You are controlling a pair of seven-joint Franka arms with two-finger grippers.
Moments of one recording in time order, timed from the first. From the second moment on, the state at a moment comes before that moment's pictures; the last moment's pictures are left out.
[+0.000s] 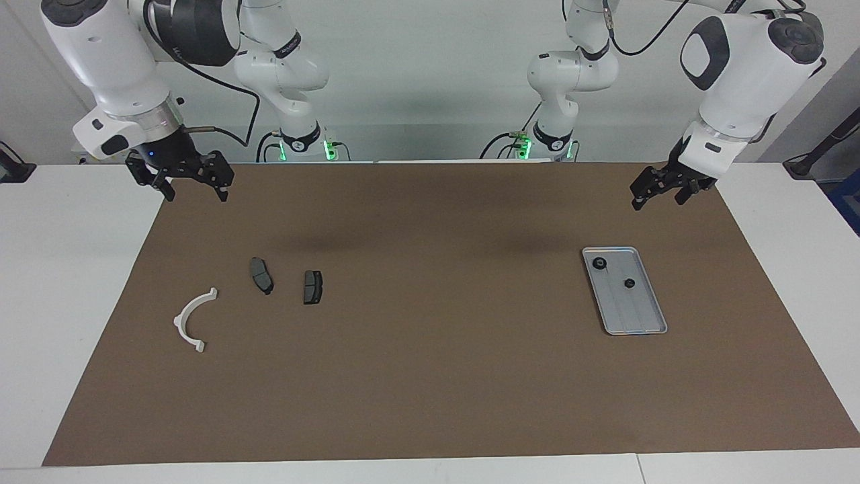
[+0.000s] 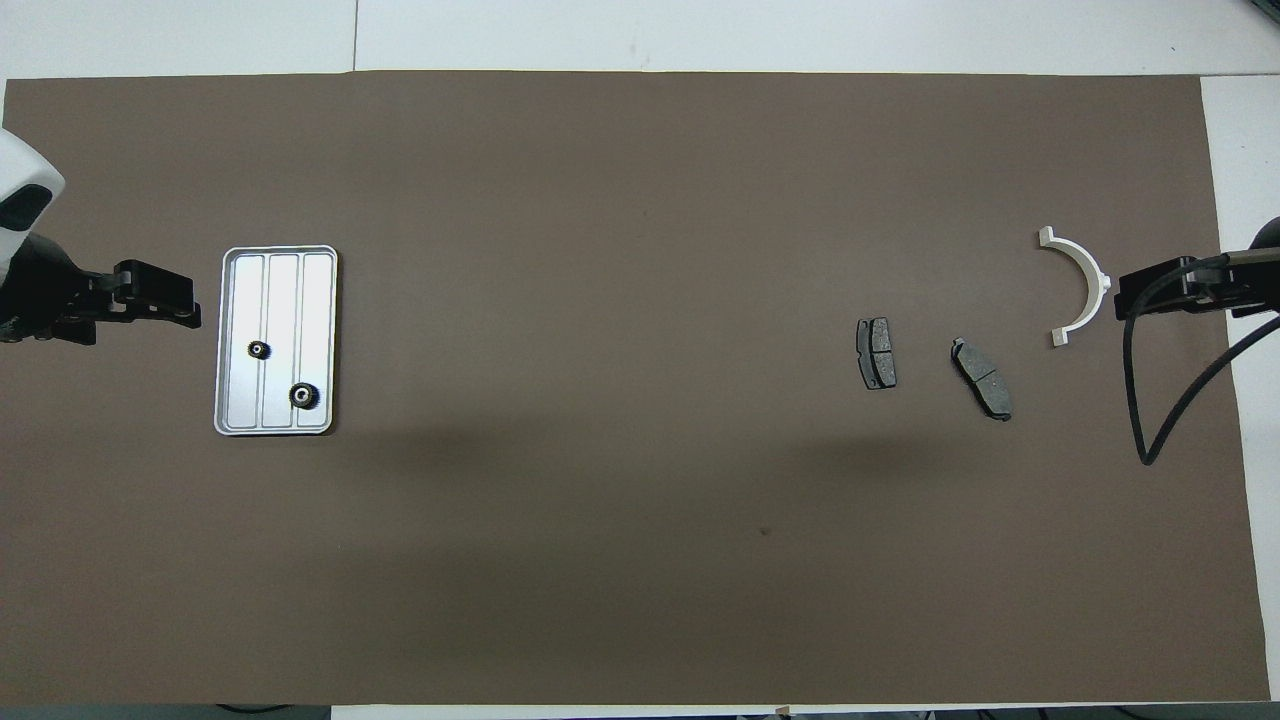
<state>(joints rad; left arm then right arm) -0.05 0.00 0.01 -1.70 -0.03 1.66 -0.11 -0.05 -0.01 0.00 -1.65 -0.04 1.63 -0.02</state>
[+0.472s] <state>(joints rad) -0.05 0.00 0.00 -1.69 -0.03 1.66 -0.11 -0.05 -0.01 0.00 -1.65 -0.04 1.63 -0.02</state>
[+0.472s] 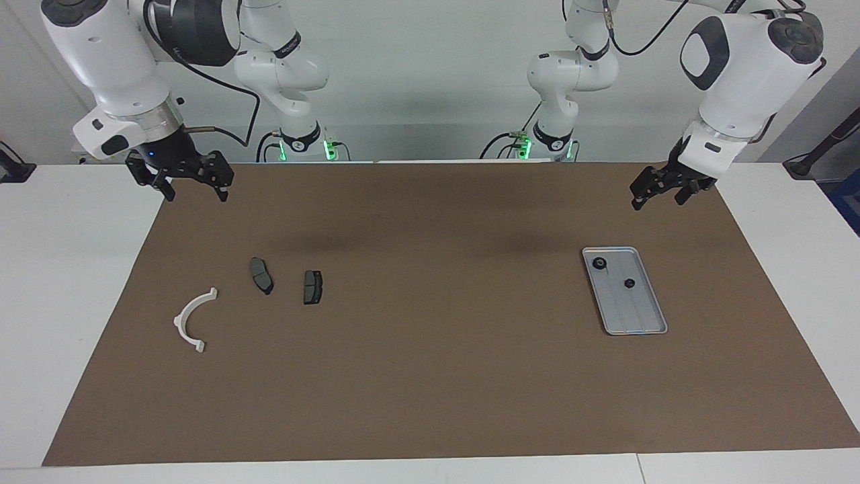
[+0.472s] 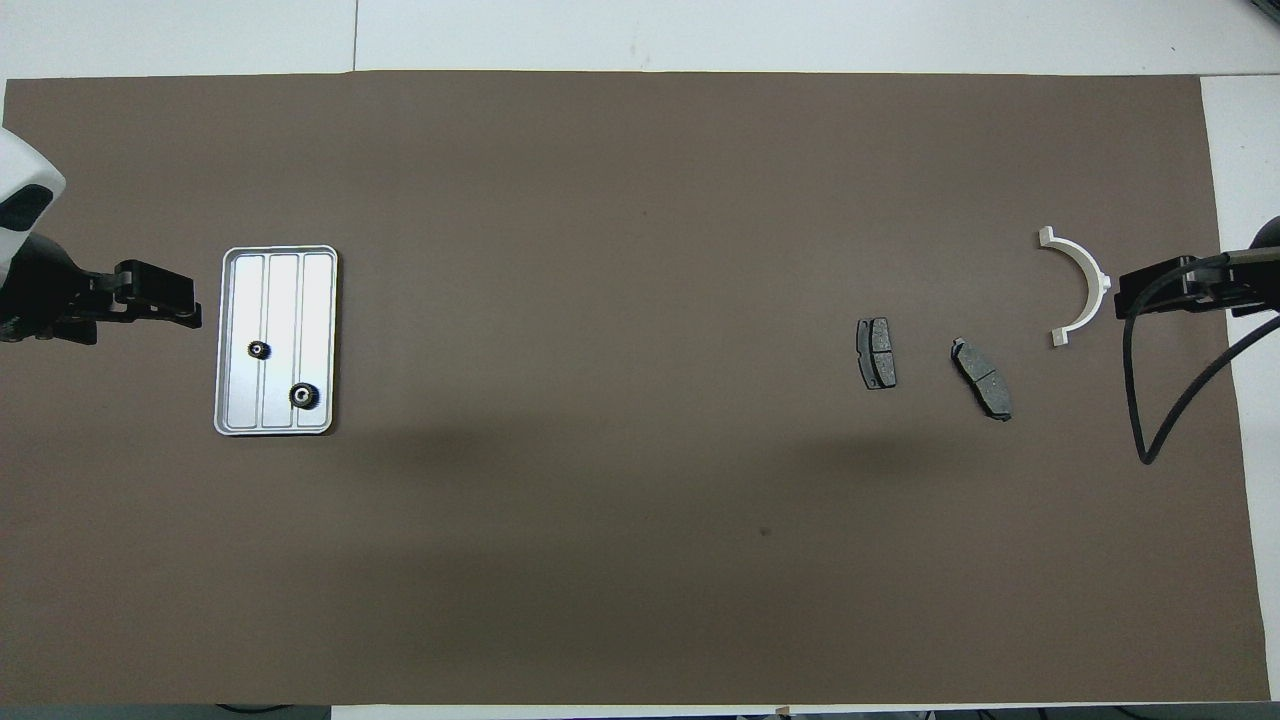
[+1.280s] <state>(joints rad) -0.05 0.00 0.00 -1.70 -0.03 1.66 -0.11 -0.05 -0.01 0.00 -1.65 -0.04 1.63 -0.02</state>
